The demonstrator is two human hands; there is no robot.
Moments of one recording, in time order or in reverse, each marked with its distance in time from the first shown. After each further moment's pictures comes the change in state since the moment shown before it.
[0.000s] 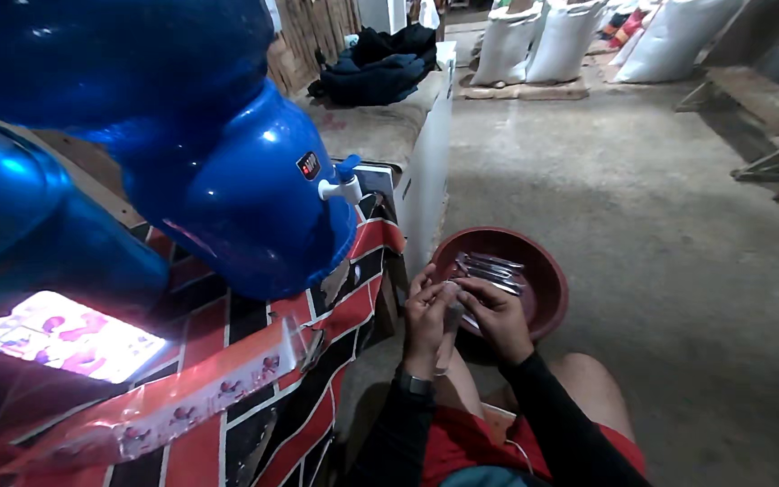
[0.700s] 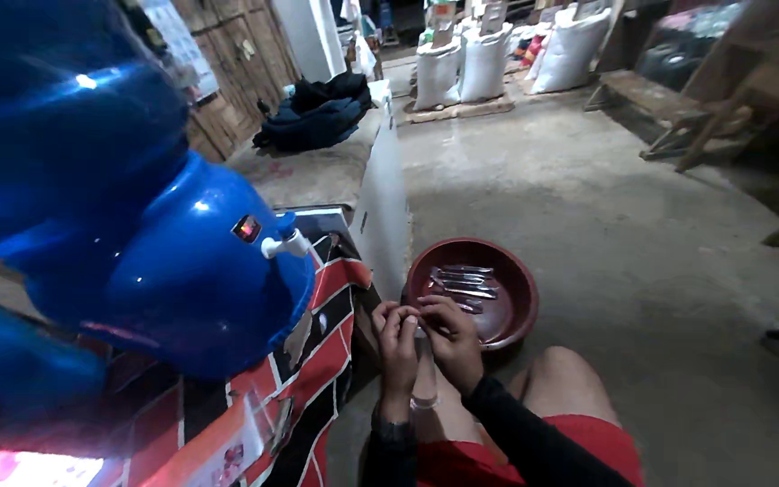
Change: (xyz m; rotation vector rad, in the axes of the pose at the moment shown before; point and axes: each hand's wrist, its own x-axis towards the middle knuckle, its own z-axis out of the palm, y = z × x) left_hand 0.012 -0.002 -0.005 0.241 -0.073 0.168; right_hand -0.001 -0.004 0.032 -0.036 0.207 -0.122
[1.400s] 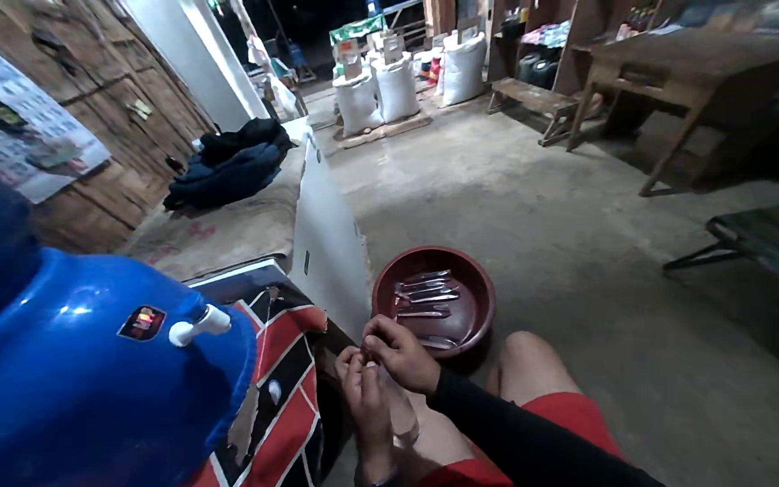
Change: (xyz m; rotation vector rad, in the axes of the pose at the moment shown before) left_hand -0.011 -0.003 0.008 -0.044 0.019 -0.016; right_hand 0.033 -0.006 0.000 0.168 -0.224 0.216
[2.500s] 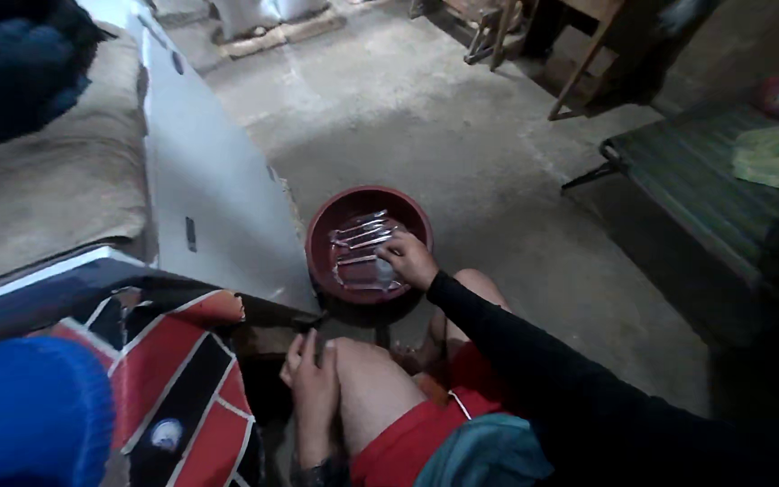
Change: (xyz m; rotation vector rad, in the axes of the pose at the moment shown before) left_hand 0.009 -0.058 -0.028 0.756 -0.414 -0.340; right_hand 0.001 0.075 -0.157 -0.789 0.255 0.333
